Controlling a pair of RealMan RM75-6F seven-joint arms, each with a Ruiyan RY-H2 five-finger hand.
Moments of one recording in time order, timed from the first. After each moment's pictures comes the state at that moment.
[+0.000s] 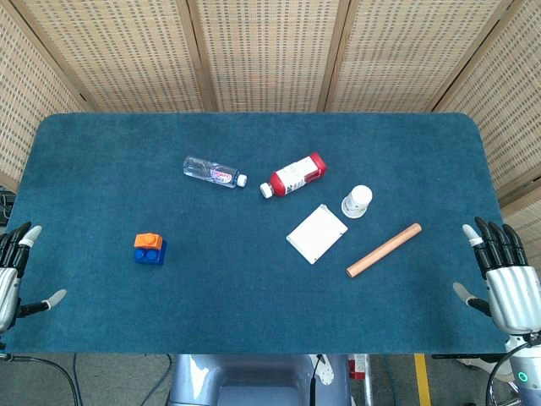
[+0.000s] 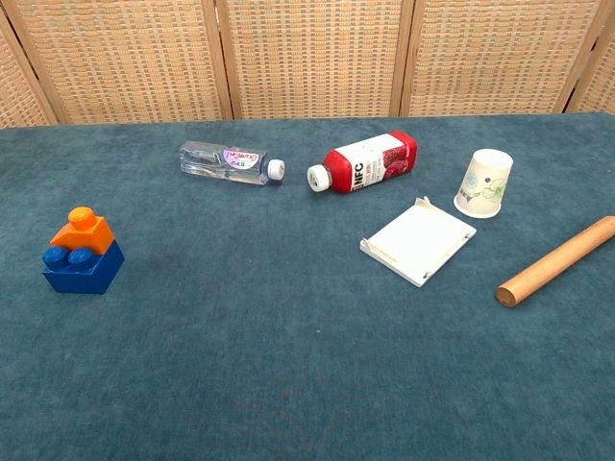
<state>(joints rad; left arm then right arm) -0.12 -1.06 0.00 -1.77 1.46 1.55 0.00 0.12 -1.11 0.08 -1.57 -1.62 1.62 -0.08</state>
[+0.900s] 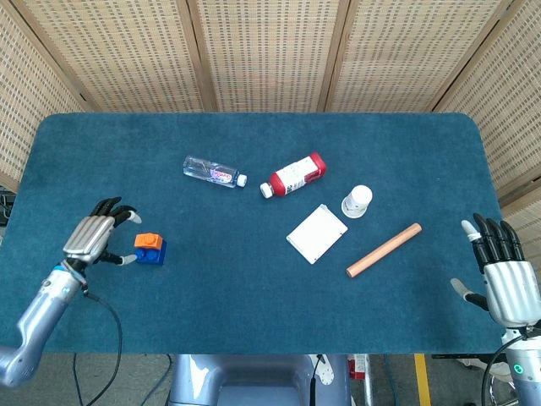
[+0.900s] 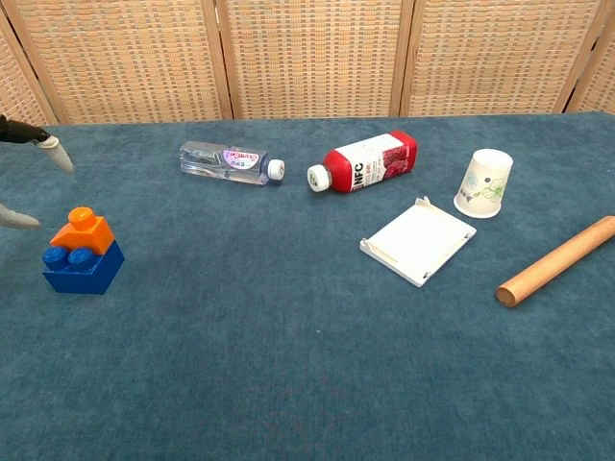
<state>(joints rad) -0.53 -1.22 -0.17 -1.54 1.21 0.90 -0.04 0.14 -1.14 0.11 -1.54 -1.58 1.59 -0.06</state>
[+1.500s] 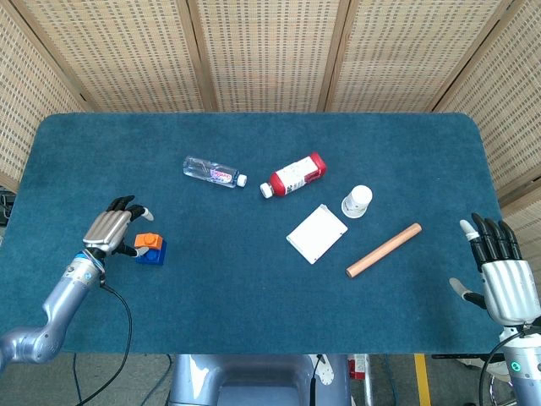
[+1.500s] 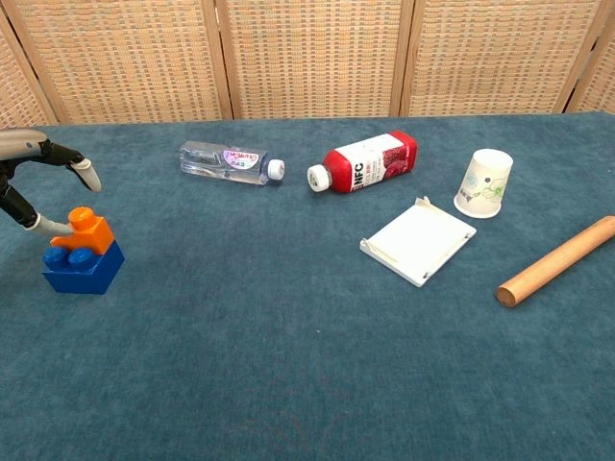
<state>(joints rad) -0.61 -1.30 -0.17 -1.47 1.07 0.82 0.08 0.14 -1.15 0.11 -1.53 -1.57 1.57 -0.06</state>
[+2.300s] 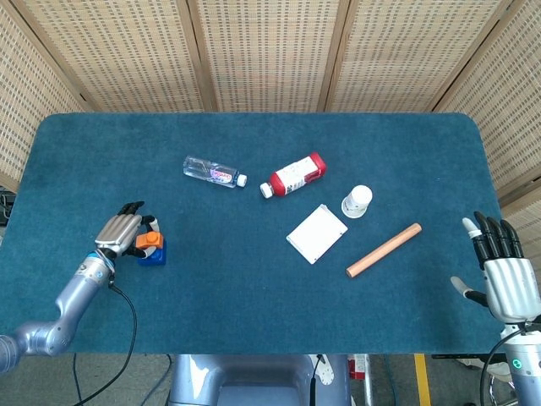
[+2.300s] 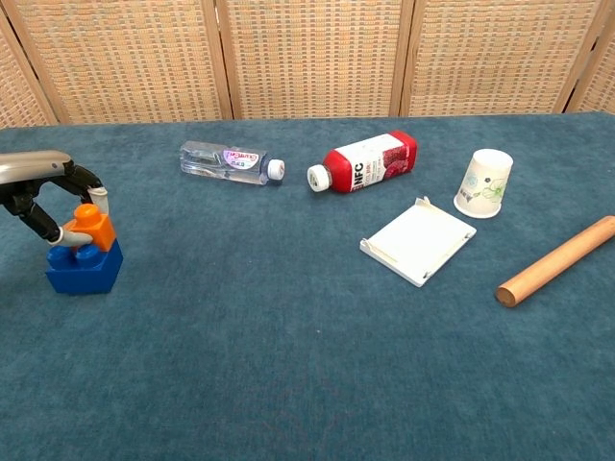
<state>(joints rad) -0.65 -1.35 -0.15 -1.42 1.04 0.78 0.08 0.15 -1.14 0.12 -1.53 -1.55 1.55 -0.04</state>
